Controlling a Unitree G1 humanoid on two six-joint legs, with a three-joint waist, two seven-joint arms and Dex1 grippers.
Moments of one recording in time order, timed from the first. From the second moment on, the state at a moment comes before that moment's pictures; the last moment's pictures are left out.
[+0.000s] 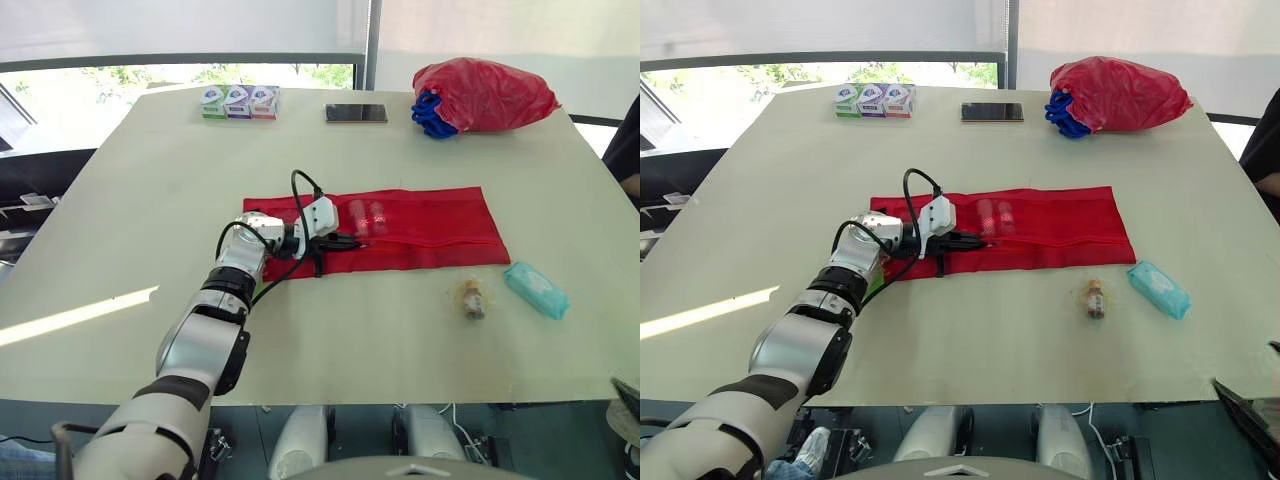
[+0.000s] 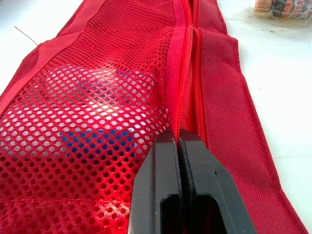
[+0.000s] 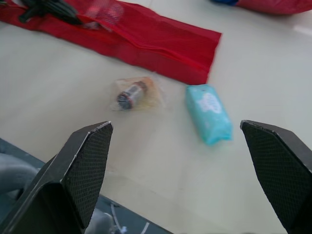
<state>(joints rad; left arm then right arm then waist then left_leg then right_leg) -0.90 0.35 -0.19 1.01 -0.04 -0.29 -1.26 0.98 -0.42 -0.90 -0.77 0.76 0.24 0.89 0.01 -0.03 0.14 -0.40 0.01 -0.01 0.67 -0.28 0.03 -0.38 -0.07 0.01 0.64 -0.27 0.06</state>
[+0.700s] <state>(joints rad) -0.88 0.33 -0.19 0.95 -0.04 -0.26 -1.26 0.46 -0.33 -0.17 -0.81 0.29 0.61 0.25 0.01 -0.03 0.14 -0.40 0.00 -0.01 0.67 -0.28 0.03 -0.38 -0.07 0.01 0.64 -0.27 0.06</state>
